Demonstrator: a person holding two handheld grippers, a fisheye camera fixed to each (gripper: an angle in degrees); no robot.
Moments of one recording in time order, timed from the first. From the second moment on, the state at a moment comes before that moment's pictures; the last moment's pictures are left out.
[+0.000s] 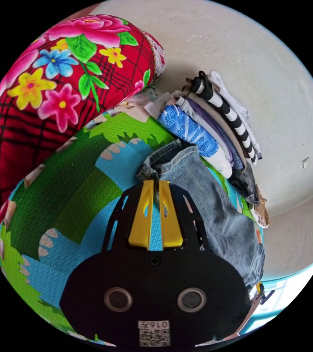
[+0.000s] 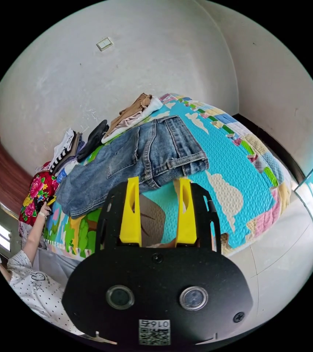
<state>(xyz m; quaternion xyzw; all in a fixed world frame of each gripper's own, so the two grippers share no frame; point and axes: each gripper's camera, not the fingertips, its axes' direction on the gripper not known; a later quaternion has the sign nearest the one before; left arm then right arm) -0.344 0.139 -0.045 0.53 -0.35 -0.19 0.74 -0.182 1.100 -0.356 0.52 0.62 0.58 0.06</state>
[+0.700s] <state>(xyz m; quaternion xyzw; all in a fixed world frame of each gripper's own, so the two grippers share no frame) -0.298 0.305 0.038 0.49 -0.36 -0.09 0.79 -0.267 1.014 -0.438 0.52 0.63 0.58 0.04</state>
